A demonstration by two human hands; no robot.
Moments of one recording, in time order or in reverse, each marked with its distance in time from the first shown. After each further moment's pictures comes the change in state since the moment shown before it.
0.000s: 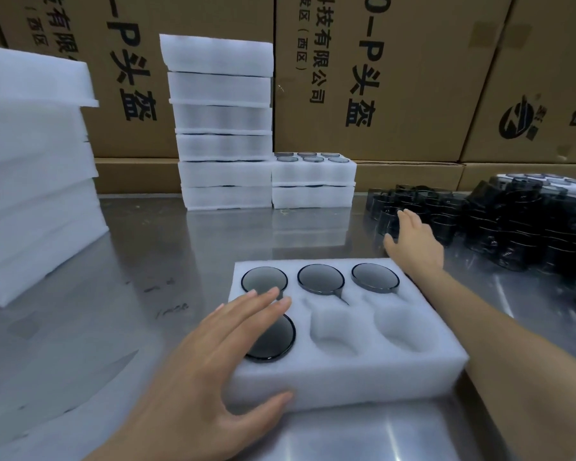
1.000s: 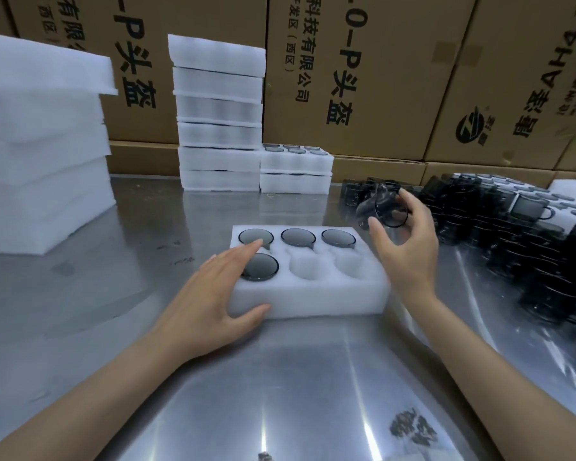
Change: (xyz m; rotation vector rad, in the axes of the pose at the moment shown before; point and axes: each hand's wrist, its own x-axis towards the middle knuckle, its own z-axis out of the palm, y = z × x) left_hand -0.012 0.007 -0.008 -0.044 -0.061 -0.108; right_hand -0.166 -0.031 -0.114 0.851 0.435 -0.142
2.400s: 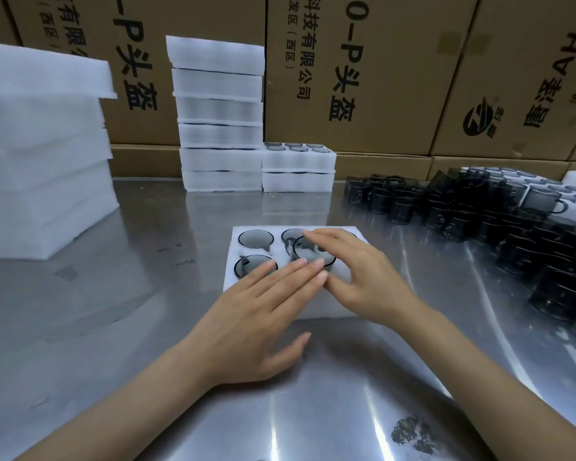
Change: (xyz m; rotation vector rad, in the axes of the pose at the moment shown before) left_hand 0.006 0.043 0.015 0.440 0.038 0.477; right_hand -0.031 -0.043 0.004 -0.175 -0.709 -0.280
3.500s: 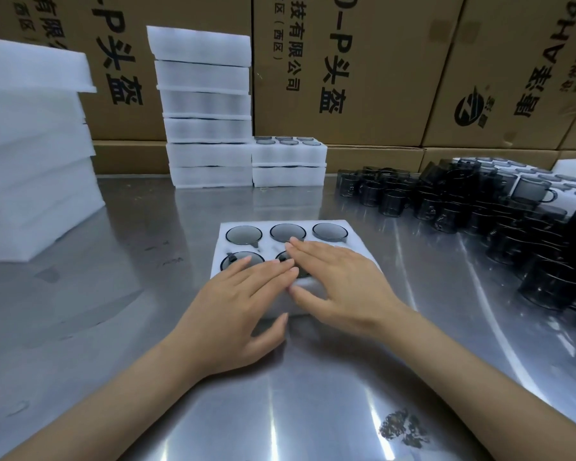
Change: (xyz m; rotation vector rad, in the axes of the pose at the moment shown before) left_hand 0.002 -0.006 0.002 -0.112 -0.075 -0.142; right_hand -0.009 -0.002 0.012 -0.320 -0.147 -0.043
